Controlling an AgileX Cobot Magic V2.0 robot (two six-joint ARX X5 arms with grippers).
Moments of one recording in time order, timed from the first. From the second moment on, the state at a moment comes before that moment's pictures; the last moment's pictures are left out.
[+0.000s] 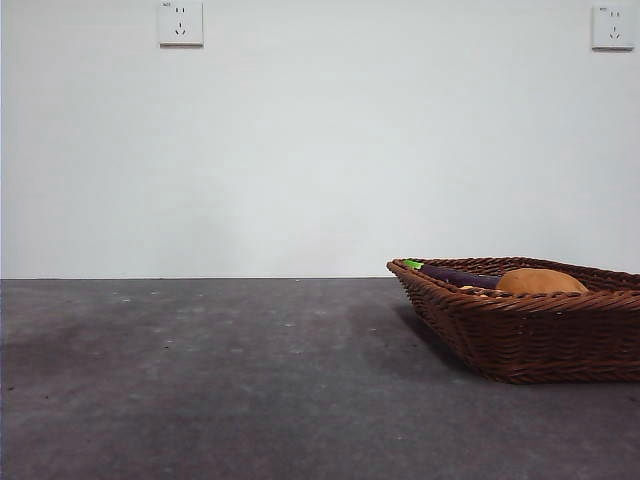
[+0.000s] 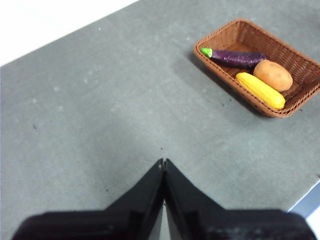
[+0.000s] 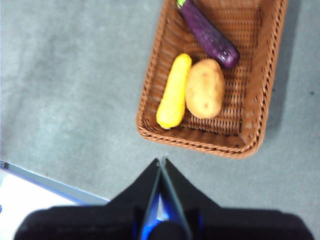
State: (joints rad) left arm -0.29 0.92 1.56 -1.28 0.16 0.22; right arm -0.09 1.05 1.35 -1.35 -0.52 -0.14
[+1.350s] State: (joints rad) left arm 0.02 0.64 1.37 -0.73 0.38 0.20; right arm -0.09 1.24 1.35 -0.82 -0.27 -0.14
